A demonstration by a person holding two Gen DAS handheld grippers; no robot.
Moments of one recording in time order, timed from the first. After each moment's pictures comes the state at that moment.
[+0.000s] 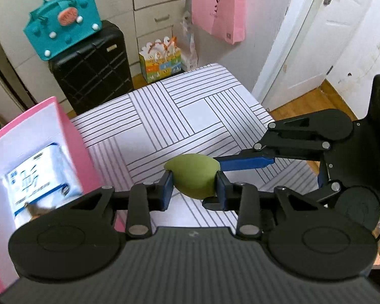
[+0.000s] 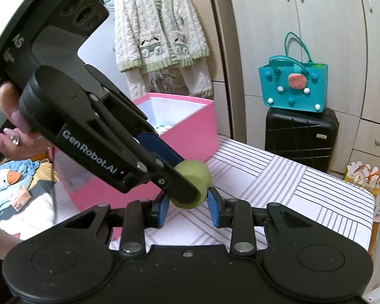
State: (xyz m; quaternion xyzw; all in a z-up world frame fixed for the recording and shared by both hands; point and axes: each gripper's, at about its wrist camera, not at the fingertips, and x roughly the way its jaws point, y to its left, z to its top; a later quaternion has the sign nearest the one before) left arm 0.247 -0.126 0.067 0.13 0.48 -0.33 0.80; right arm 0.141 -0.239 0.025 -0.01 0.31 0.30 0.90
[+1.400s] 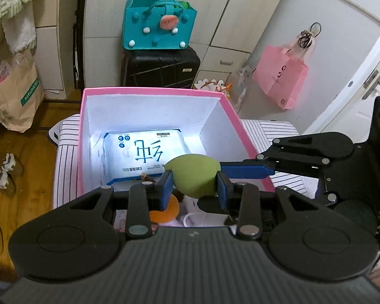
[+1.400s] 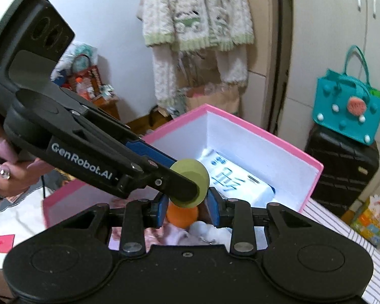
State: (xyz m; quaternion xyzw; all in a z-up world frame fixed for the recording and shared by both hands) left arm 0.307 0.093 0.041 -0.05 0.43 -0.26 0.86; right arm 0.252 -0.054 0.032 -0.09 0.36 0.32 0.87
